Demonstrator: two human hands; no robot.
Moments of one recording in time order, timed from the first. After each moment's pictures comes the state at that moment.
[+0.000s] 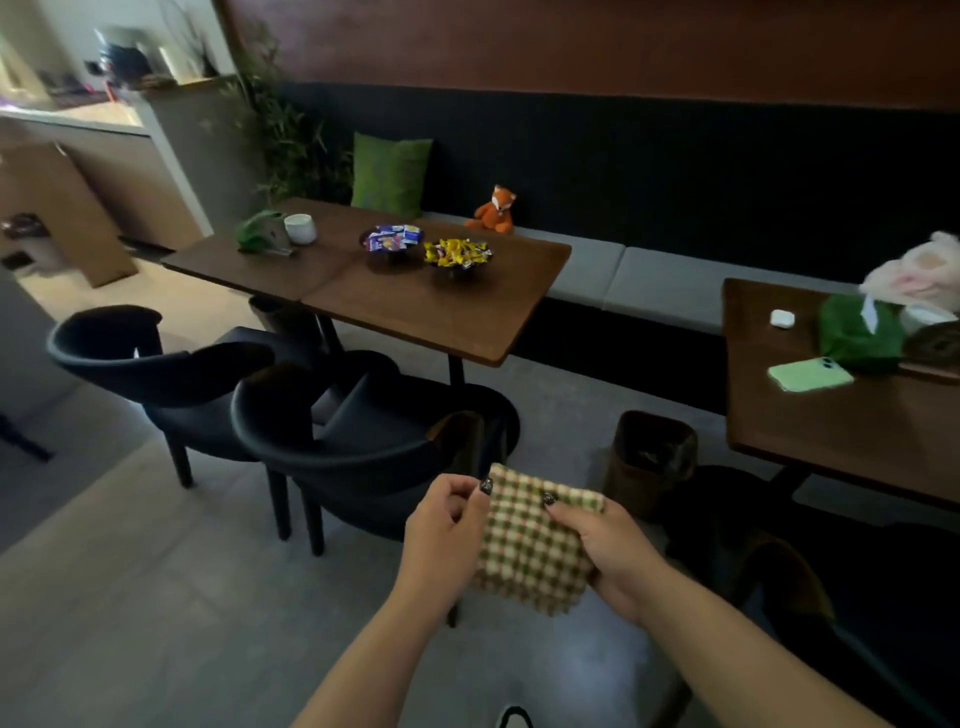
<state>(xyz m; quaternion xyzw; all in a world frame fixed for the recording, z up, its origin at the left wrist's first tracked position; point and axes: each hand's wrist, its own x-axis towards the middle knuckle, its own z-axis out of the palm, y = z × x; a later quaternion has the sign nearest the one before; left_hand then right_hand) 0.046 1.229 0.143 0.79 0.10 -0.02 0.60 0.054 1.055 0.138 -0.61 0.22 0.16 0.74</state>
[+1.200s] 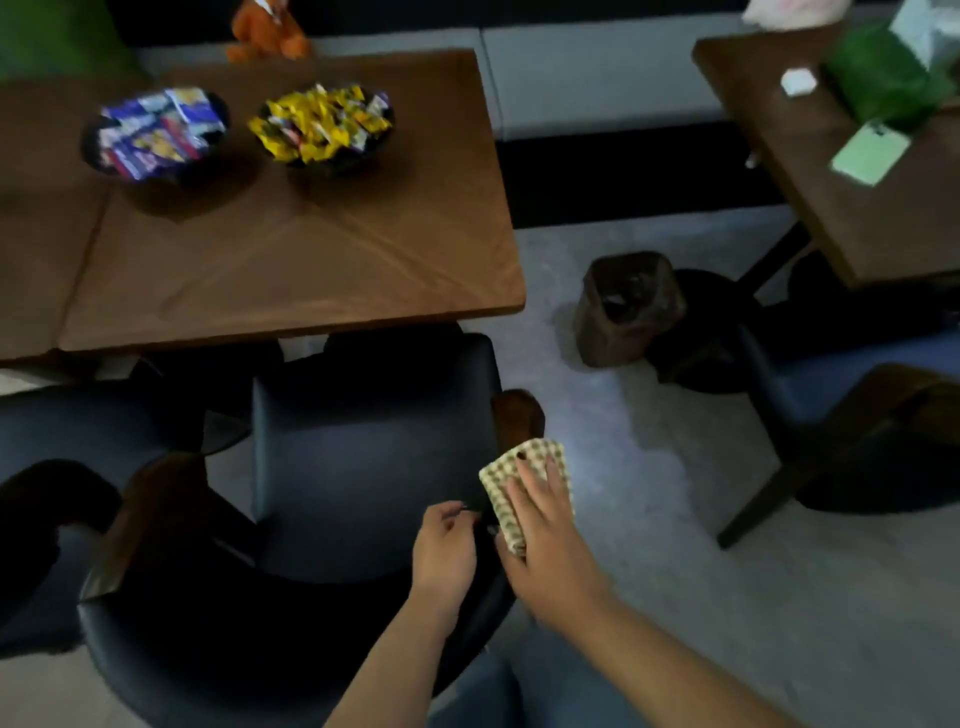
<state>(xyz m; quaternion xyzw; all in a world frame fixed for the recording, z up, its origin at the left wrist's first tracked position) 0.371 1.411 -0.056 0.76 0.17 -0.36 0.52 0.293 1.307 -0.050 -0.92 0.18 0.07 0.34</state>
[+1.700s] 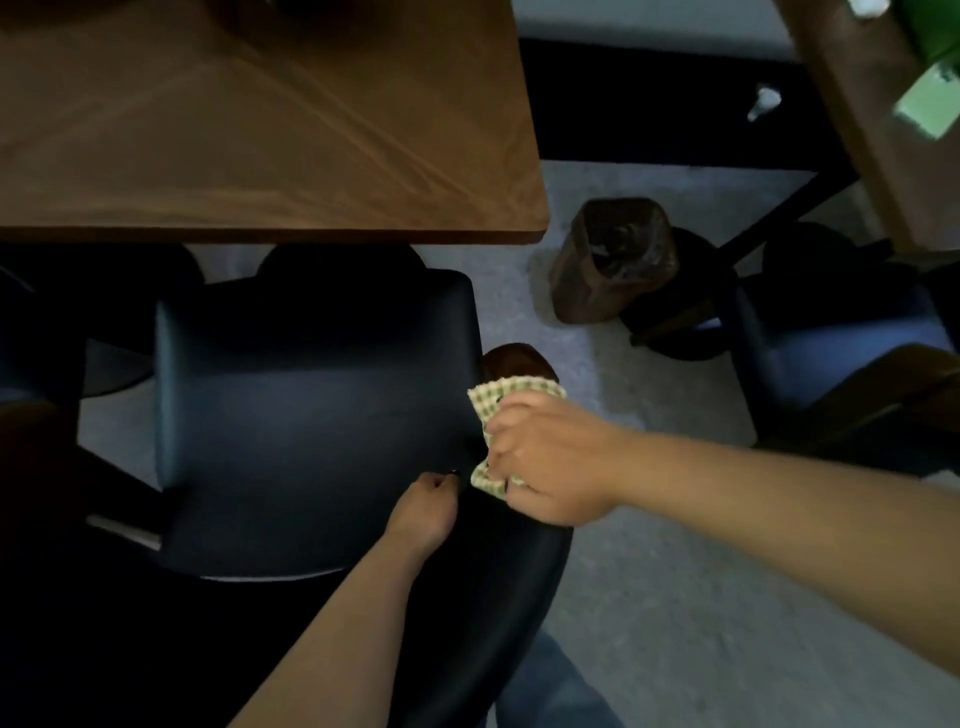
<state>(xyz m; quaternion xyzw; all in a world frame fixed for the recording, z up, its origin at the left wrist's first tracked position) 0.417 1.404 -0.161 0.79 0.05 -0.51 0.33 0.390 1.241 -0.054 -0.94 -0.21 0.27 0.00</state>
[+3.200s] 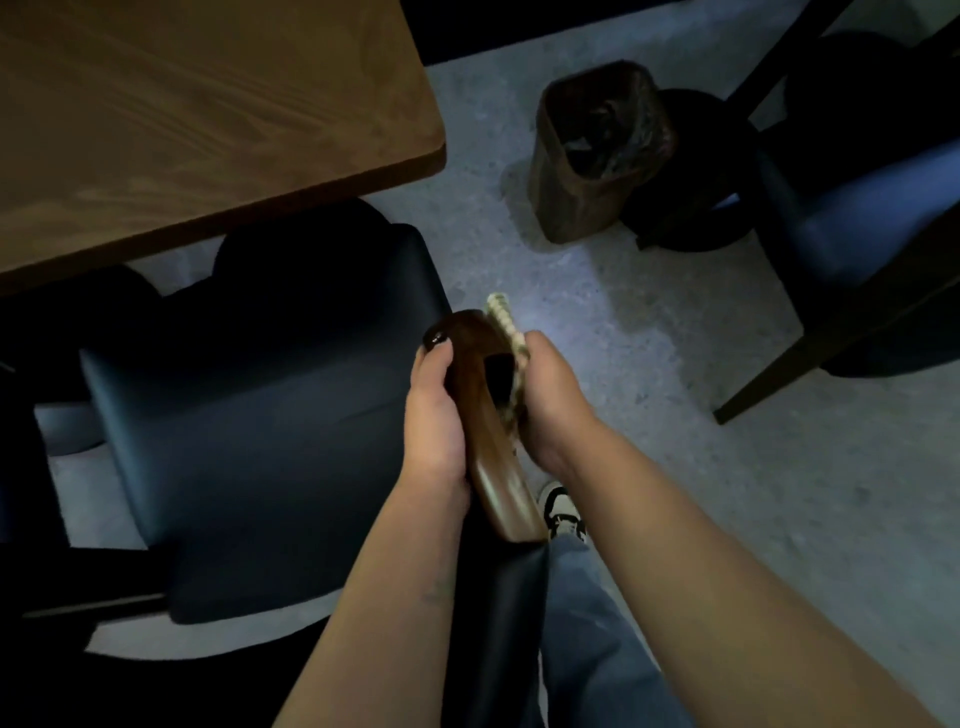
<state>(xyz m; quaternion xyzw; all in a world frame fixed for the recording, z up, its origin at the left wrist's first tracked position) 0.438 1.299 -0.139 0.55 0.27 -0.43 0.67 0.395 1.221 -0.139 -0.36 0.49 0.00 0.79</state>
